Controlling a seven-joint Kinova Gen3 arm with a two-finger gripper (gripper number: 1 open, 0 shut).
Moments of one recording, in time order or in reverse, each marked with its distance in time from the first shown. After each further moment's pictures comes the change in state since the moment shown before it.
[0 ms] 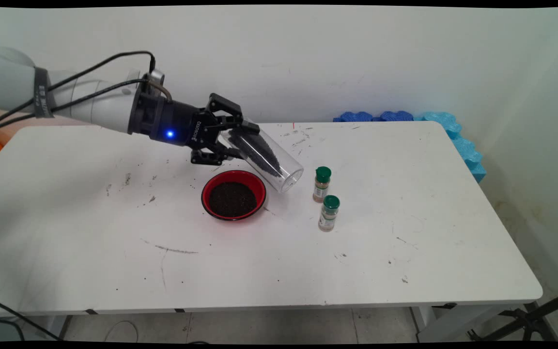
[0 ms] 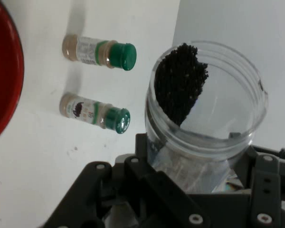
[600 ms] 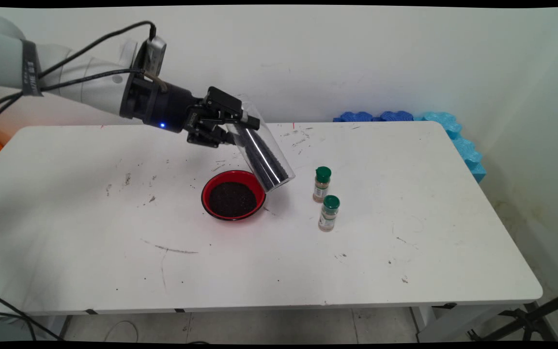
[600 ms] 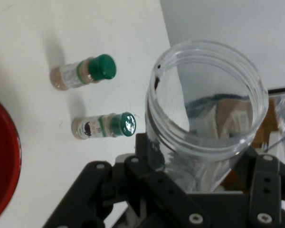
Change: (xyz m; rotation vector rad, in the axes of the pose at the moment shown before) arm -0.004 0.035 -0.012 0.032 -0.032 0.438
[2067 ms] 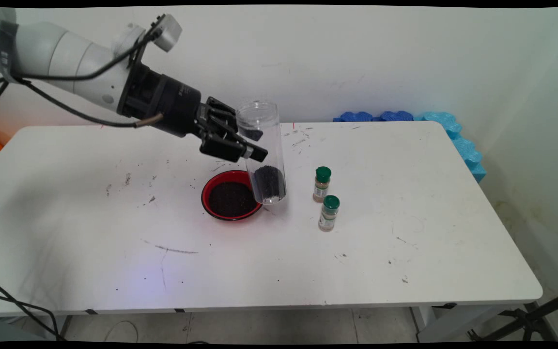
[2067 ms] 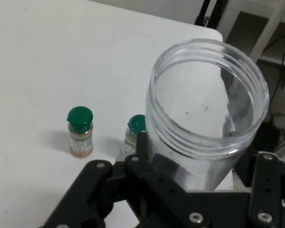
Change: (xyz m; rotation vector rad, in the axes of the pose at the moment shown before) arm -0.030 0.061 0.007 0.029 -0.100 1.092
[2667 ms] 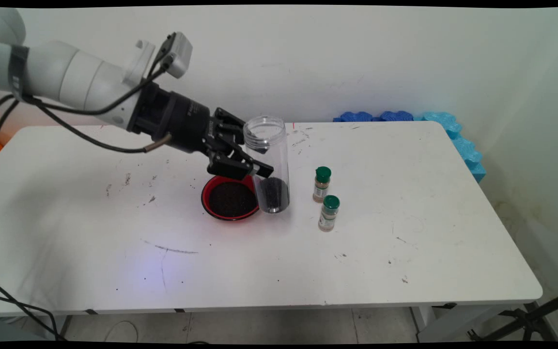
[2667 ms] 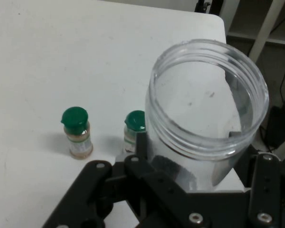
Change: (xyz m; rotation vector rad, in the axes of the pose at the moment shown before) arm -0.011 0.017 0.019 0.019 -0.015 0.091
